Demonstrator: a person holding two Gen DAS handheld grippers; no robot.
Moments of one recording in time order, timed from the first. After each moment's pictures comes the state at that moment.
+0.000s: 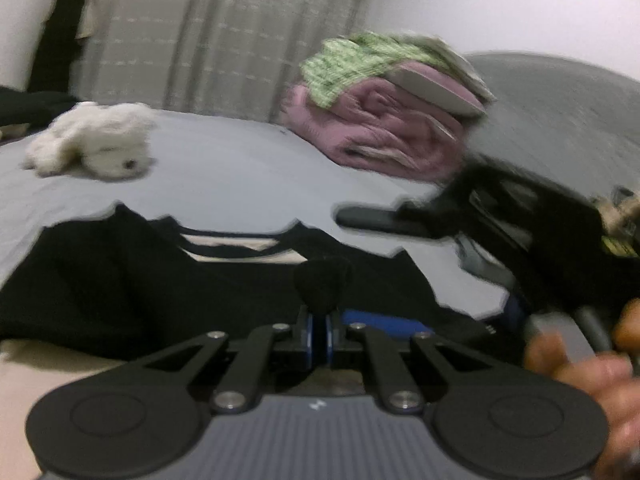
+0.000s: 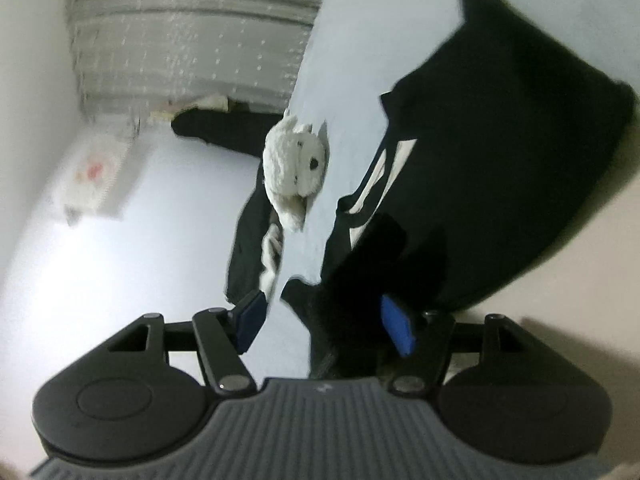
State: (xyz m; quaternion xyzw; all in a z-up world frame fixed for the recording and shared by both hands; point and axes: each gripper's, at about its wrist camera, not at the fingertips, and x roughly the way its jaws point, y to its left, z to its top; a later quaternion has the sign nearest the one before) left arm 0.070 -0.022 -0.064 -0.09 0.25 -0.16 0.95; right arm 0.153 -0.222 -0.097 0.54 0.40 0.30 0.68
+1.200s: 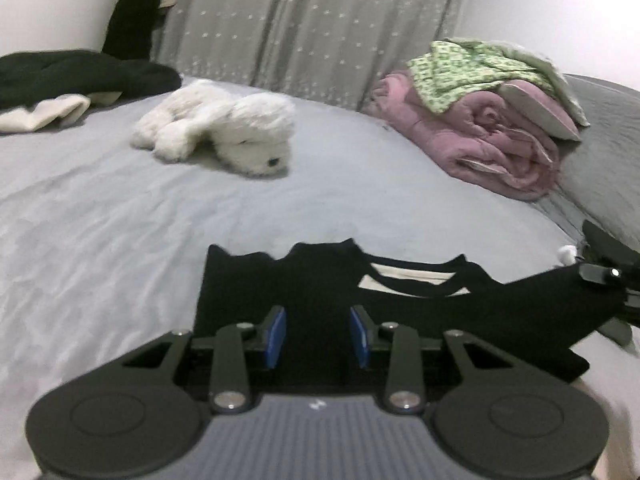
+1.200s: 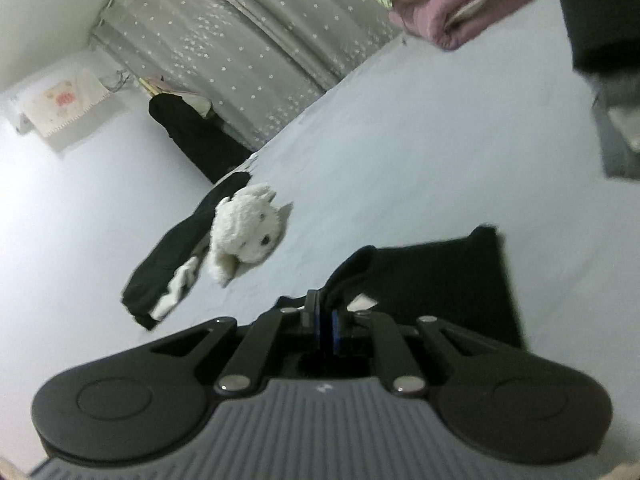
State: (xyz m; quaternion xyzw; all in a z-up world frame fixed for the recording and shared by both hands) left arm 0.104 0.117 -0.053 -0.13 0.29 -0.02 0.95; right arm 0.176 -0.239 -0.024 0.30 0.33 0.23 0.86
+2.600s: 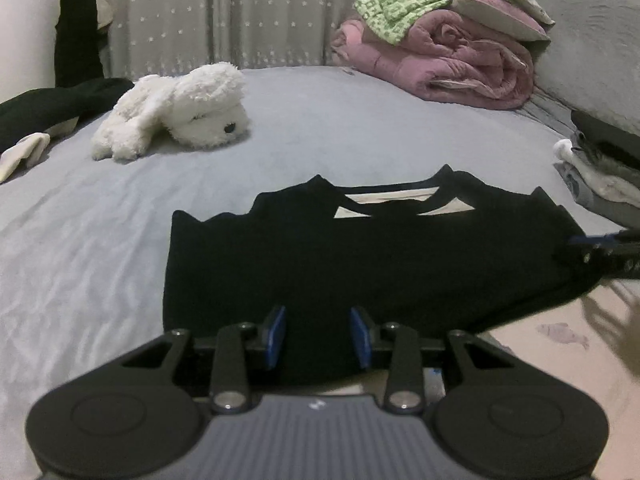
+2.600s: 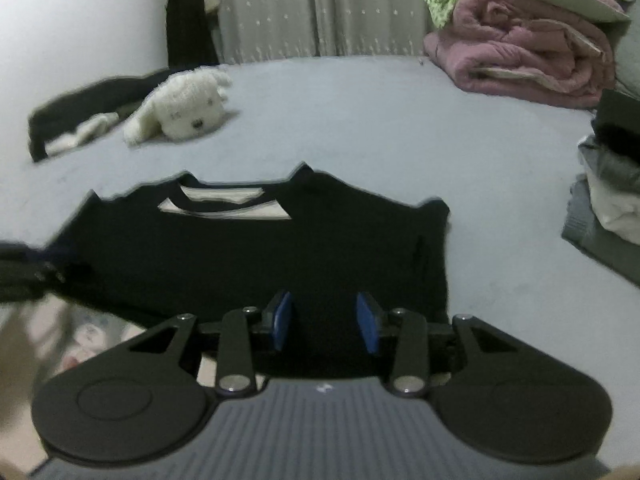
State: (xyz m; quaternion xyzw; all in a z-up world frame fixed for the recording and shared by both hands) left arm 0.110 0.086 -0.068 -0.02 0.34 -0.06 0.94; right arm 0.155 -0.179 -0.080 -0.01 0.33 0.18 0.93
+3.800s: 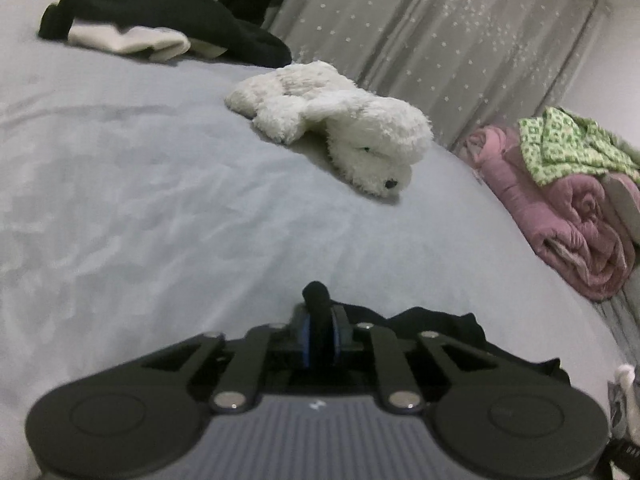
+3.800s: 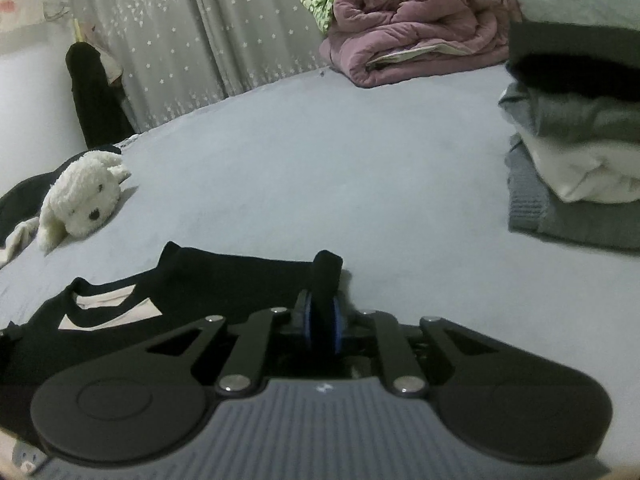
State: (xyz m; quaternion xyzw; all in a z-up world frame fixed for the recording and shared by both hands) left arm 0.165 0.169 -0.086 -0.24 0.27 0.10 0.93; right arm 0.210 -0.229 -0.095 0.12 0.30 0.07 0.94
